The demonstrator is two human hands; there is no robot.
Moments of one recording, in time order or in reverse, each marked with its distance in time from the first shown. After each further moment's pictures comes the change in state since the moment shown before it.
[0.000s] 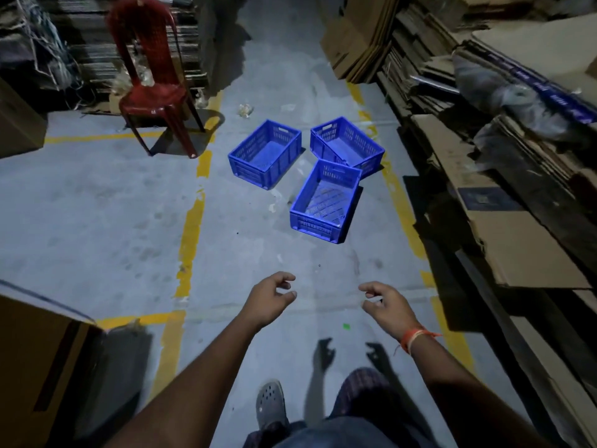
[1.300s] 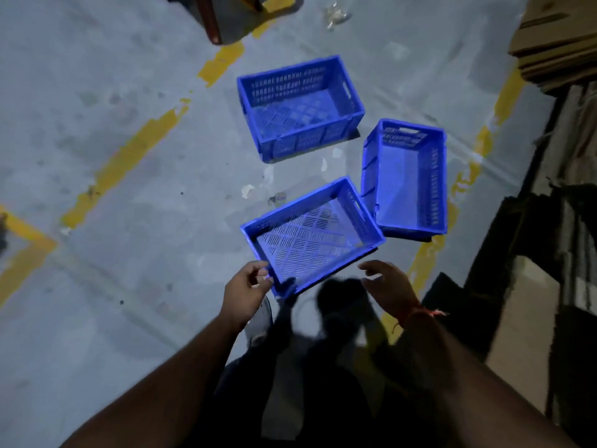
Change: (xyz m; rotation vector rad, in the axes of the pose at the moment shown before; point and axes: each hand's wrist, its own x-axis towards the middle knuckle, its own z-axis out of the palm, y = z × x) left_hand 0.641 0.108 0.160 -0.579 0.624 -0.487; right_hand 0.830 0.028 -0.181 -0.501 -0.510 -0.264
